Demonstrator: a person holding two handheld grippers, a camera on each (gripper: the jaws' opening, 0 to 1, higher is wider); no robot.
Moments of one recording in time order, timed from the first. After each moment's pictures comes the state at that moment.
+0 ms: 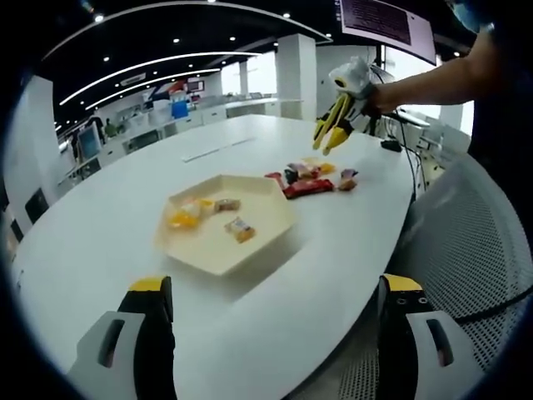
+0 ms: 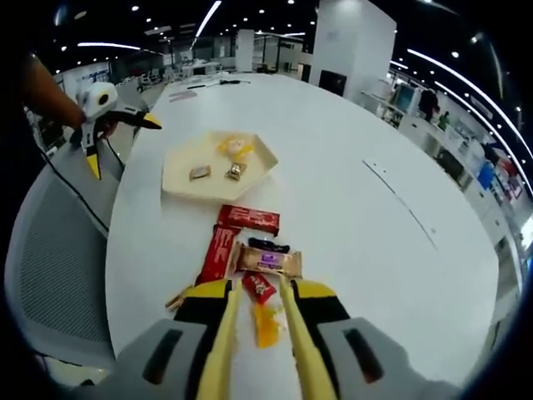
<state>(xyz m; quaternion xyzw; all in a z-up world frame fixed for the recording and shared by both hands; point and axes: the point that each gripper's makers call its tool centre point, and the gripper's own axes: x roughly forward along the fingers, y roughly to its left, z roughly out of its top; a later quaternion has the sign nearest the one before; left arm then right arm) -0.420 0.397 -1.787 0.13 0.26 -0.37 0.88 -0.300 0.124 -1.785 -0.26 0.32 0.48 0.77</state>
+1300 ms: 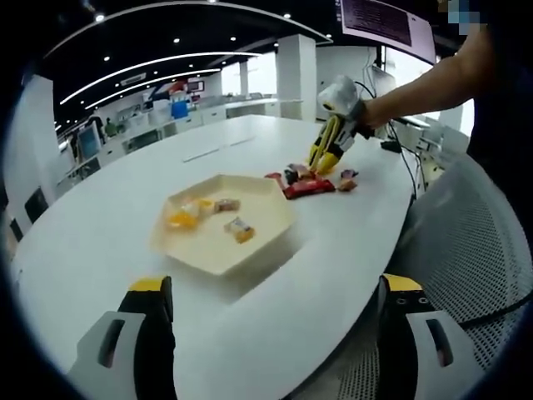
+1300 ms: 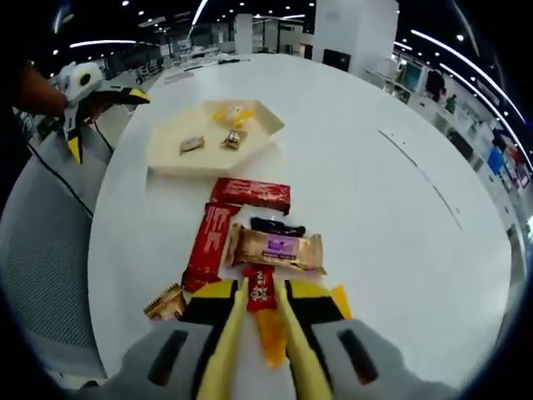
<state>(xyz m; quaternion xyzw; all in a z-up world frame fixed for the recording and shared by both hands) -0.421 0.397 -1.788 0.13 0.26 -0.38 0.88 -0.297 0.135 -1.835 -0.26 0.37 0.48 0.76</state>
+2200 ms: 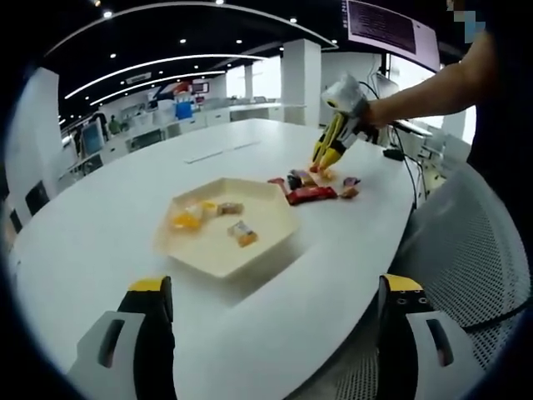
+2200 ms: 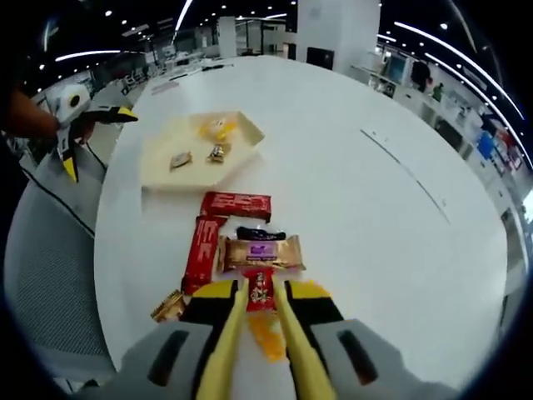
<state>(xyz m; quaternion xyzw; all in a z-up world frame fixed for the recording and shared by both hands) -0.417 0.398 -1.782 0.10 0.25 -0.37 0.89 -0.286 0.125 -1.807 -0.24 0.38 0.45 0.77</state>
